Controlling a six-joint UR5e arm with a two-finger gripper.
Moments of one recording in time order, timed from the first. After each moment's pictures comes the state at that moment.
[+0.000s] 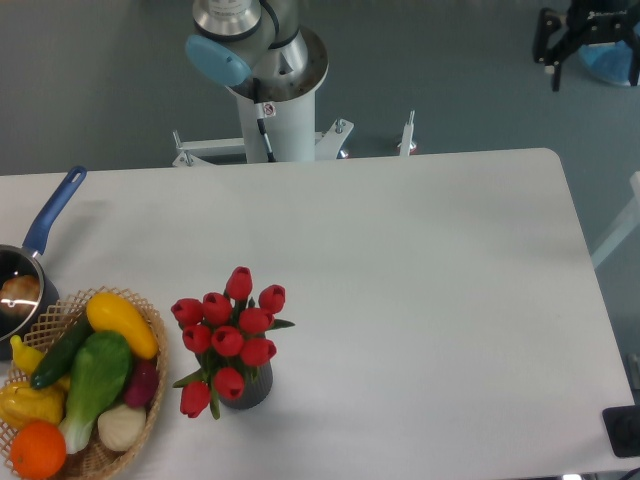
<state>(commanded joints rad) 3.07 -1.58 -1.52 -1.30 1.38 1.16</state>
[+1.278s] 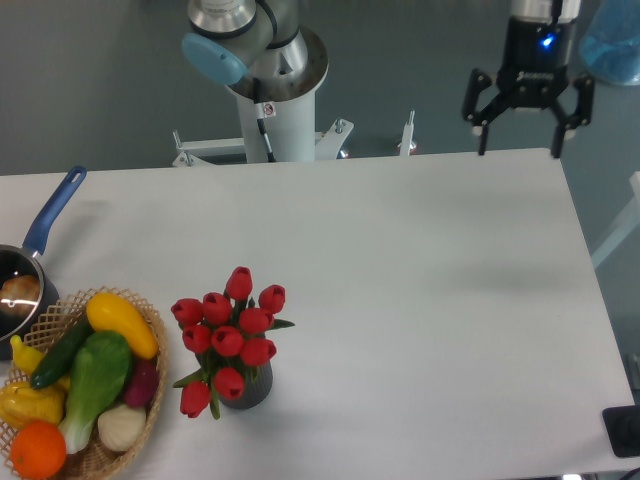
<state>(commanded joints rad) 2.98 -1.61 -1.77 -1.08 0.86 1.06</state>
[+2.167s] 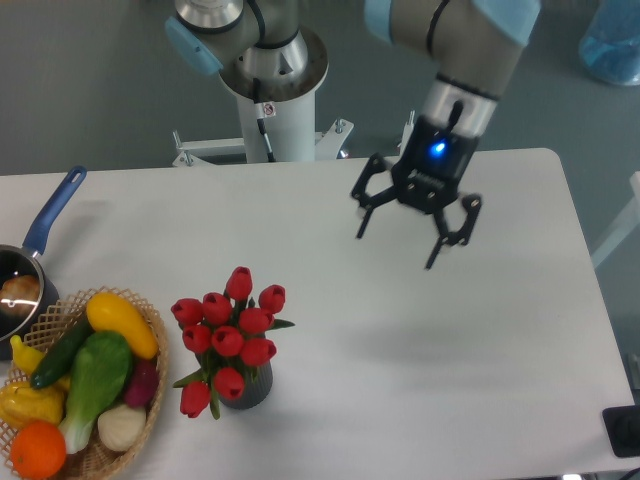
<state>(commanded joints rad) 2.69 -1.73 -1.76 -1.01 0.84 1.13</state>
